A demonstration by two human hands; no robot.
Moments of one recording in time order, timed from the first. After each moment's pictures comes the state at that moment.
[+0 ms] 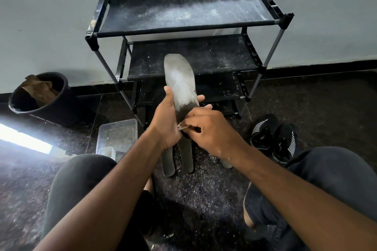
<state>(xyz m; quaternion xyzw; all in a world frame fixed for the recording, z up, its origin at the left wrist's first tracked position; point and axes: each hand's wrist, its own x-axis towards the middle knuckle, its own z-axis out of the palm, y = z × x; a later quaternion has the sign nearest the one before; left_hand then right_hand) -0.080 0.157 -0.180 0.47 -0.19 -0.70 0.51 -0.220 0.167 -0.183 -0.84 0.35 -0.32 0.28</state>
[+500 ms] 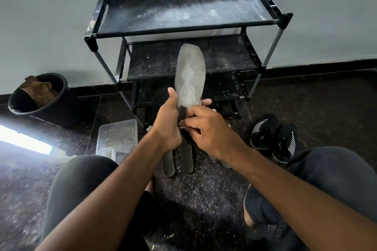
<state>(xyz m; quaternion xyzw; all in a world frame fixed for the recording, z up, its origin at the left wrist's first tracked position) -0.081 0.160 -0.187 0.43 -0.18 -0.74 0.48 -0.220 0.171 -0.182 -0.84 0.36 -0.31 0.27</state>
